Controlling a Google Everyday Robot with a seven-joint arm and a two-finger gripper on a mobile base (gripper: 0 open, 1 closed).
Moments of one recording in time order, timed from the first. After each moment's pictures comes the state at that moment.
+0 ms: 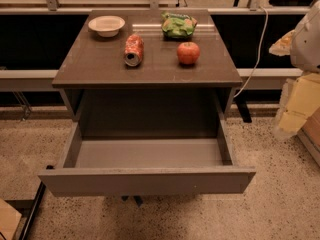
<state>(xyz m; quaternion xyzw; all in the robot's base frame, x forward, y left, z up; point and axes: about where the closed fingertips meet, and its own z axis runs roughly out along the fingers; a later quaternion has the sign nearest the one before) 0.438 -0.217 0.976 -0.60 0.78 -0.03 0.16</state>
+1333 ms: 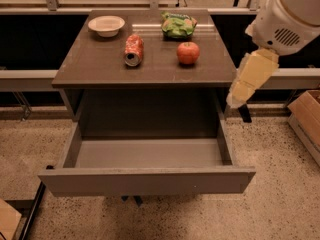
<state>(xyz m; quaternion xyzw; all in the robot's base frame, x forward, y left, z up) 0.504 -0.171 0.983 -0.55 0.80 -0.02 0.23</state>
